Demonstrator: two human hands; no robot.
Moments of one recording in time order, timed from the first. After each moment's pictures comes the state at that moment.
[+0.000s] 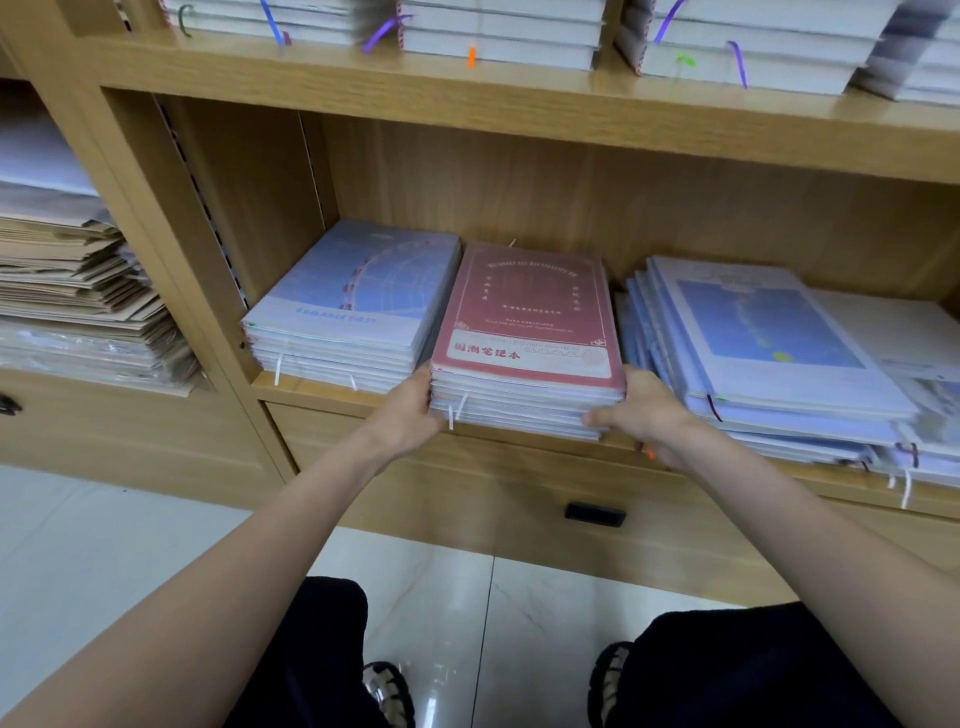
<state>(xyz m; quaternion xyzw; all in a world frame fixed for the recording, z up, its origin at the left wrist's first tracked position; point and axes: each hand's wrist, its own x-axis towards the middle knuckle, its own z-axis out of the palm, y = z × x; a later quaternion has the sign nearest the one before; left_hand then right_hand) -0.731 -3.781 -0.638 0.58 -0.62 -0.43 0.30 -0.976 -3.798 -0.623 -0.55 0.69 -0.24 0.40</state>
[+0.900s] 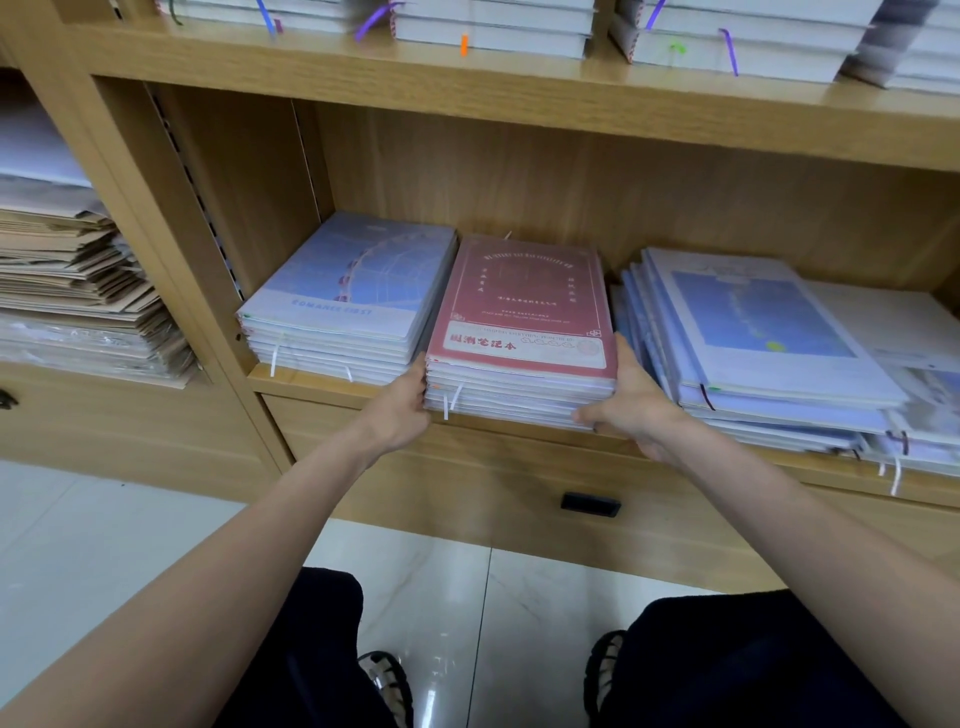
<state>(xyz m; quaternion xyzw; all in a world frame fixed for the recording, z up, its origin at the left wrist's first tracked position) -0.724 -3.786 -0.650 0.60 -0.63 -0.43 0.24 -0.969 -3.786 -0.619 -0.55 0.64 -0.30 0.45</state>
